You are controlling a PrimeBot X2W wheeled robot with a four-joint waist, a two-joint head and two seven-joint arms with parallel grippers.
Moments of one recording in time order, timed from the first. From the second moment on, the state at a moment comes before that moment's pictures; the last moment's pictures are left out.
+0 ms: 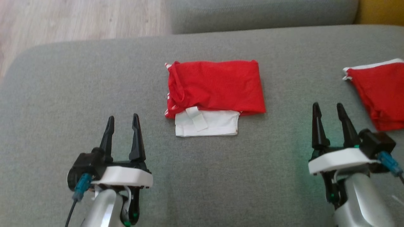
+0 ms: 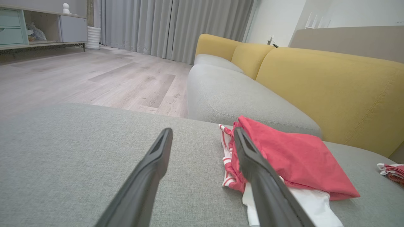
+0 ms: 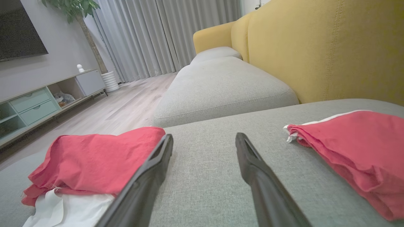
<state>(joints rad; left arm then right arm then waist) -0.20 0.04 -0.22 0.36 -0.36 0.02 -0.26 -0.20 -0.05 0.00 0.41 0.22 0.13 -0.25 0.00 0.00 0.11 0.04</state>
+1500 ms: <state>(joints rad) -0.34 0.04 -0.34 0.34 -0.39 0.04 -0.26 -0.68 -0.08 0.19 0.97 0.18 0.13 -0.11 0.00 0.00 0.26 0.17</state>
